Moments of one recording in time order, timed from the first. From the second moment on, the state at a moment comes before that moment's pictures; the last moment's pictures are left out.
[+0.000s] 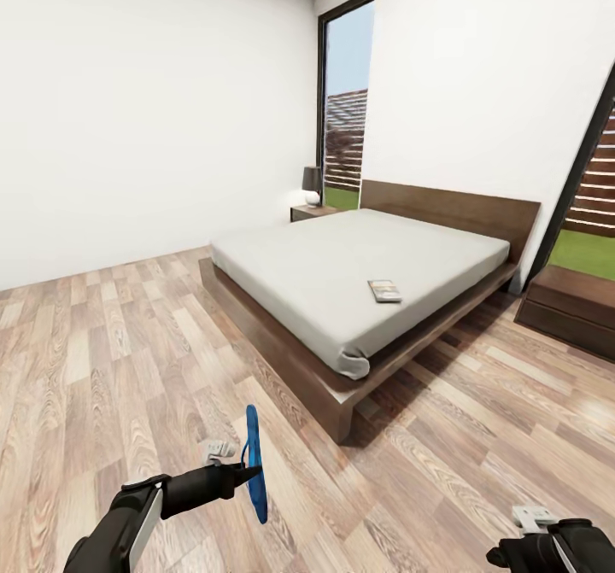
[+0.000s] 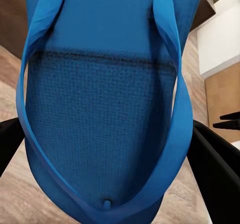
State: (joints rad) left arm -0.40 0.03 0.19 -0.78 -0.02 0.41 -0.99; right arm -0.40 -0.32 -0.27 -0.53 0.31 0.56 0.52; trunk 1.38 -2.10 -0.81
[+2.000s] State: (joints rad) left arm -0.40 0.03 0.19 -0.78 -0.02 0.41 -0.99; right arm -0.40 -0.32 -0.27 -0.53 0.31 0.55 0.52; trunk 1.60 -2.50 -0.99
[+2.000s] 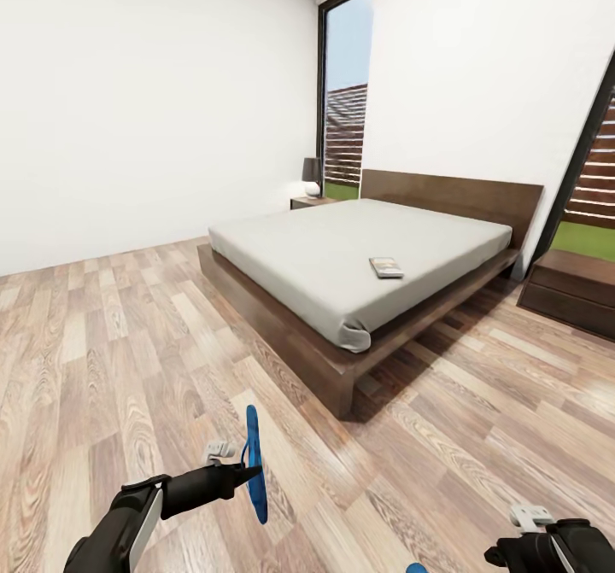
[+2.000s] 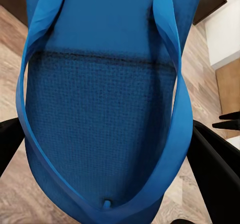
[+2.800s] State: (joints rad) left arm -0.40 0.03 0.19 -0.78 -0.02 0.41 -0.99; right arm -0.40 -0.32 -0.27 -0.53 0.31 0.55 0.52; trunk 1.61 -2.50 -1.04
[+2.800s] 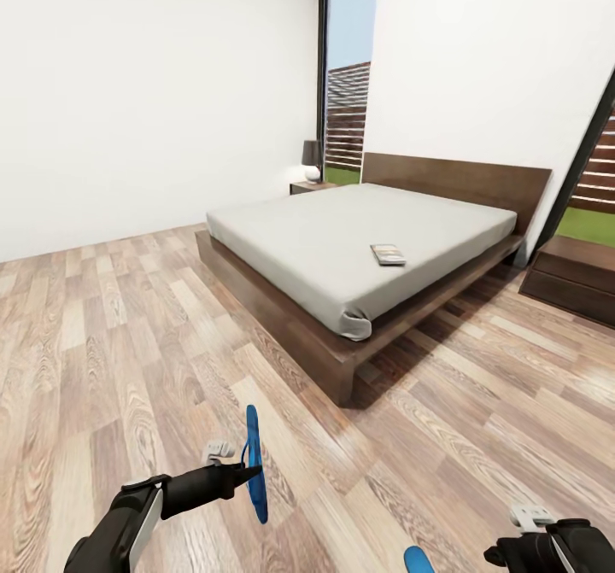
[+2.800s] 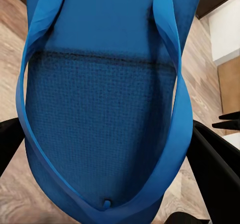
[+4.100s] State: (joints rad) left arm -0.40 0.09 0.20 -0.78 -0.01 0.42 -1.12; right arm -0.40 -0.07 -0.25 -0.63 0.34 0.56 0.17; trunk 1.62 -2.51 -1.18
